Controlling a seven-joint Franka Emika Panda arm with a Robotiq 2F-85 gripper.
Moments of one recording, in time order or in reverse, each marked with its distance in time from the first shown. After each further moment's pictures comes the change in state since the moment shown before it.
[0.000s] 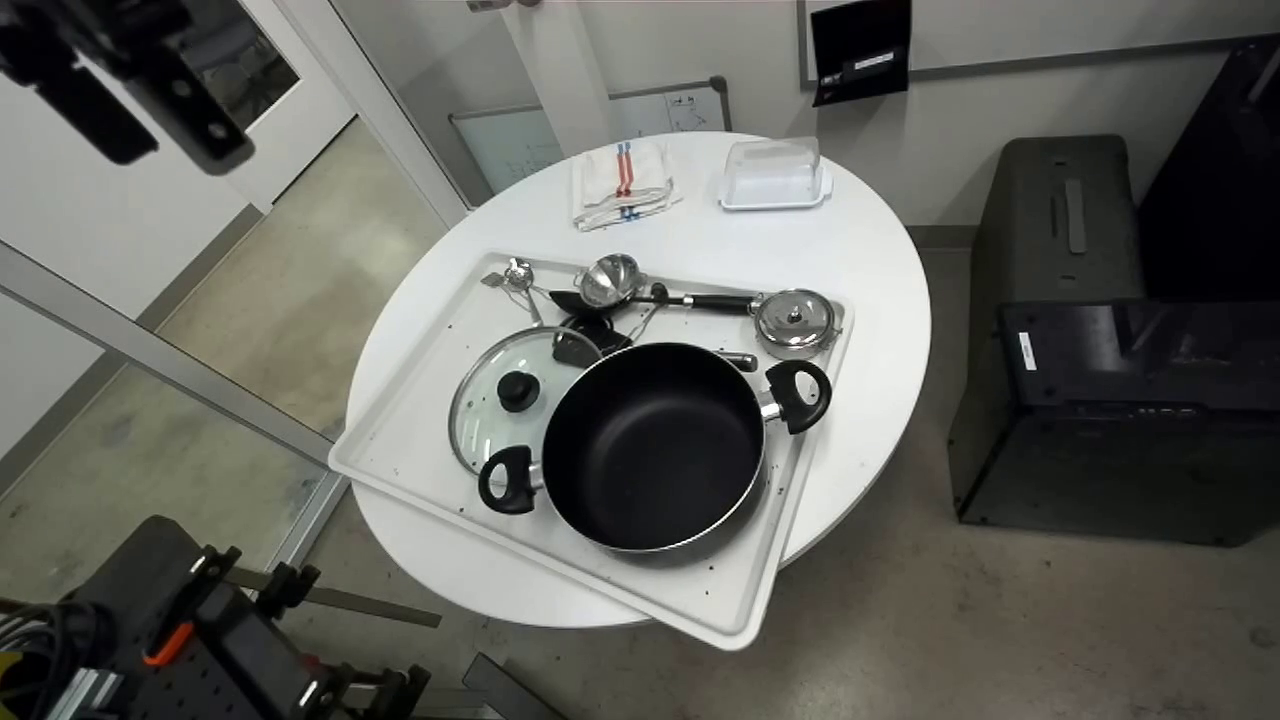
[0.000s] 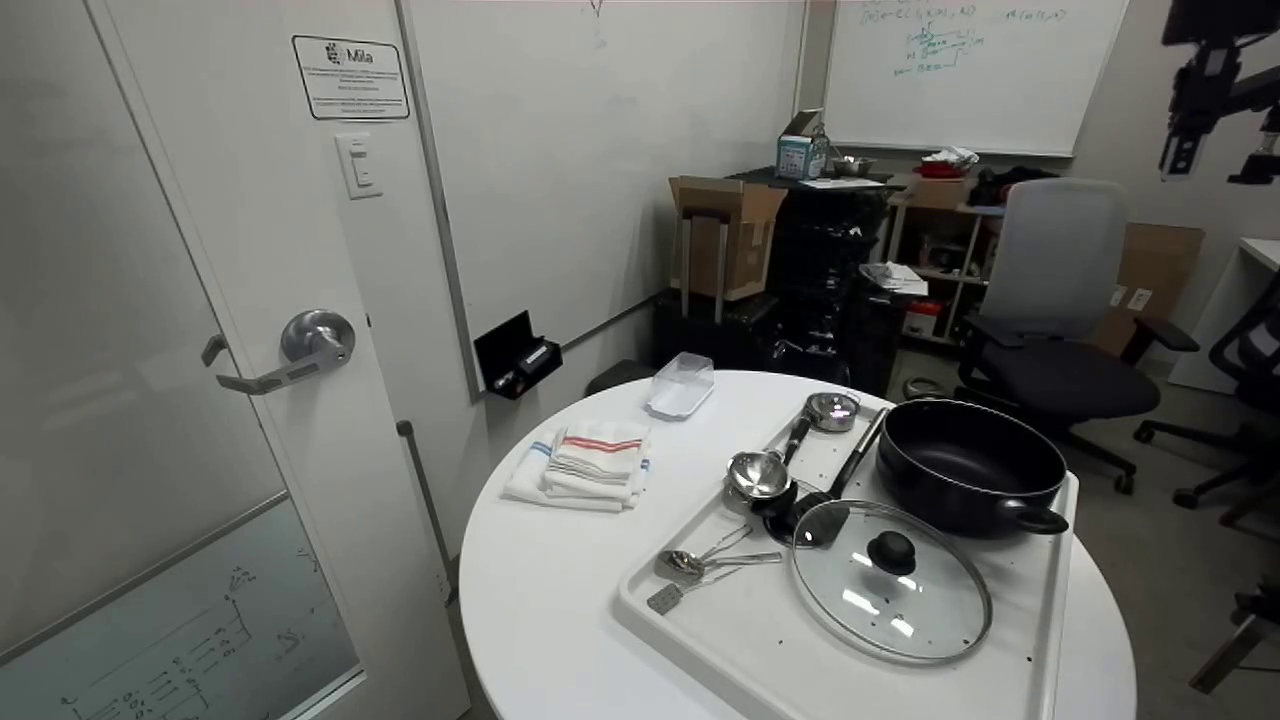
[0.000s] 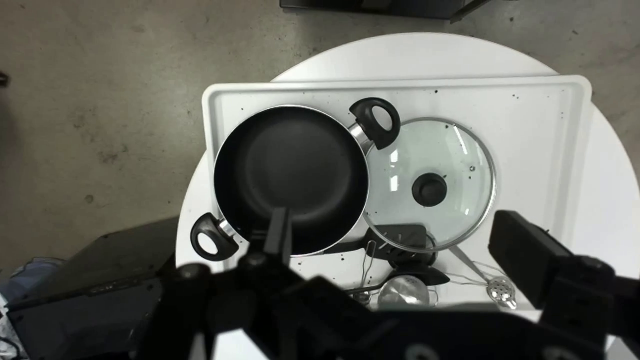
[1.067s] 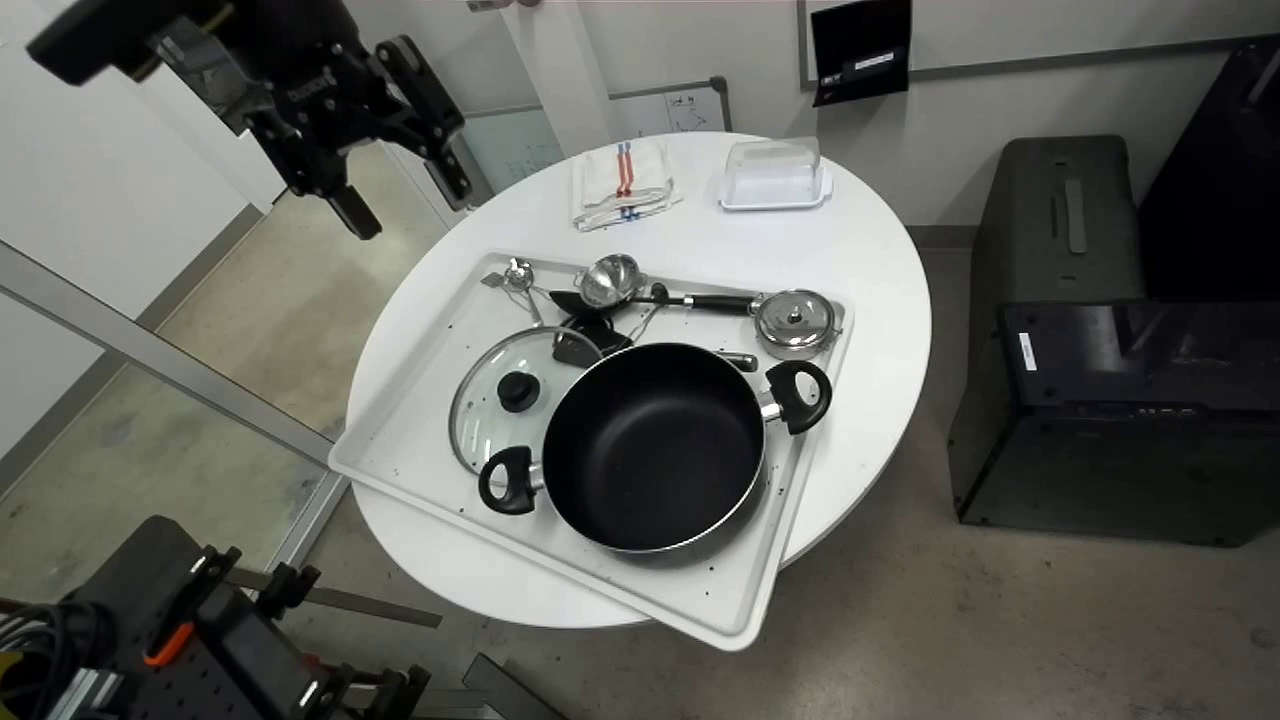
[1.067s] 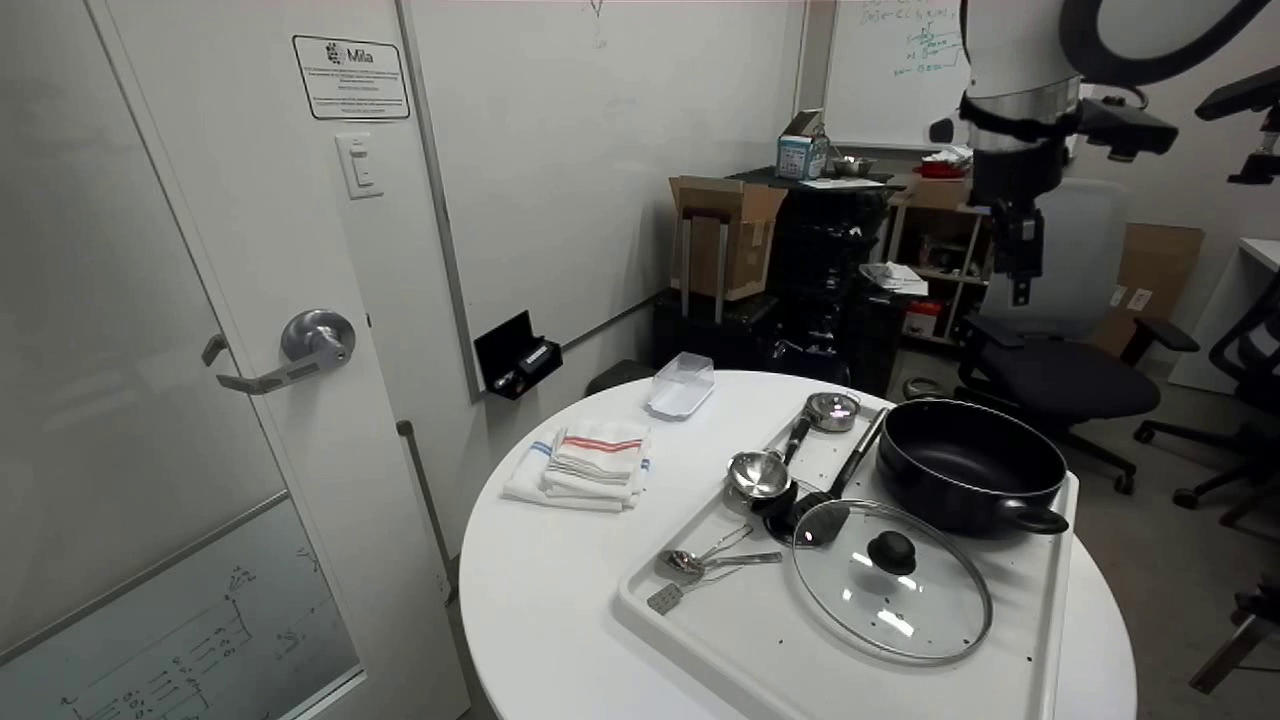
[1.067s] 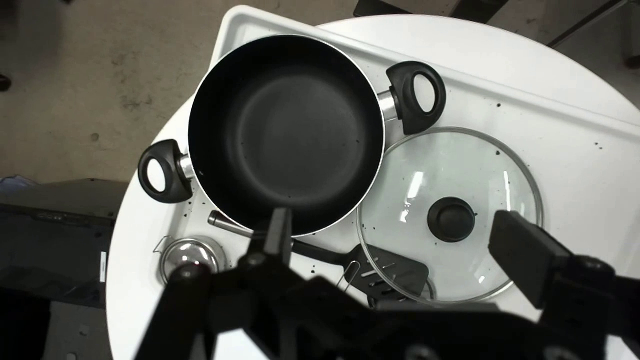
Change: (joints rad) arm 0.065 0.427 0.145 0.152 -0.178 0.173 -0.012
